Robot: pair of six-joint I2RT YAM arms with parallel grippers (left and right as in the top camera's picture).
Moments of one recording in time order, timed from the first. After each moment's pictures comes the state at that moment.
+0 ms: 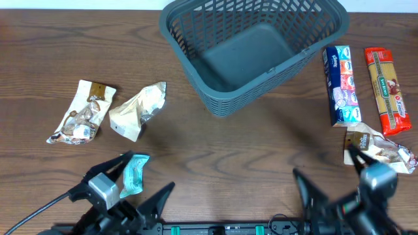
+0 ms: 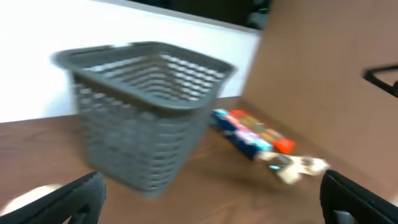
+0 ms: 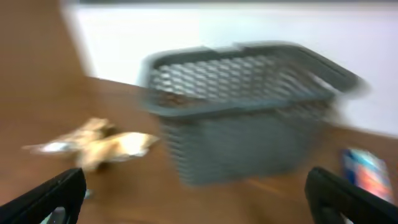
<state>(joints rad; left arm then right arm) 0.05 0.10 0.74 -0.65 0.80 -0.24 0.01 0.32 1.13 -0.95 -0.50 0.02</state>
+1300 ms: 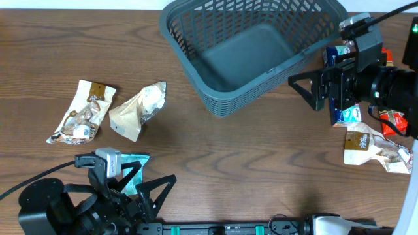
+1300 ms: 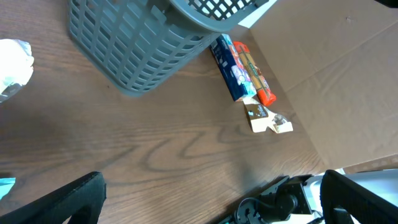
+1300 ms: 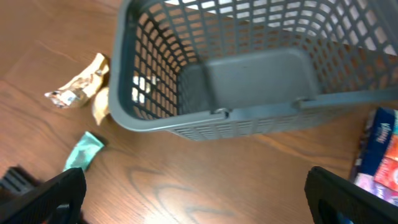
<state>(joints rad) 0.10 0.47 1.04 -1.20 0.83 -0.20 0.01 1.44 2.14 -1.53 -0.47 -0.18</state>
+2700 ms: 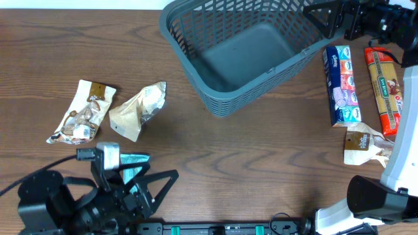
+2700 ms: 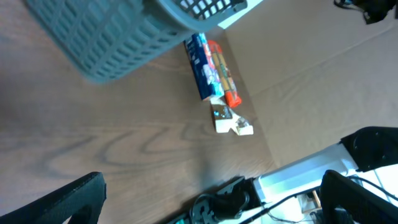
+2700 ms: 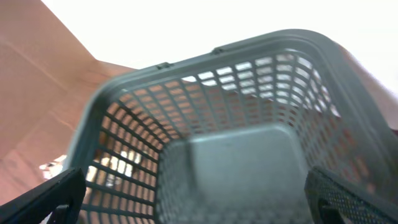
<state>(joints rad) 0.10 0.51 1.04 -1.14 0.95 -0.38 -0.18 1.74 2.15 -1.07 -0.79 -0.10</state>
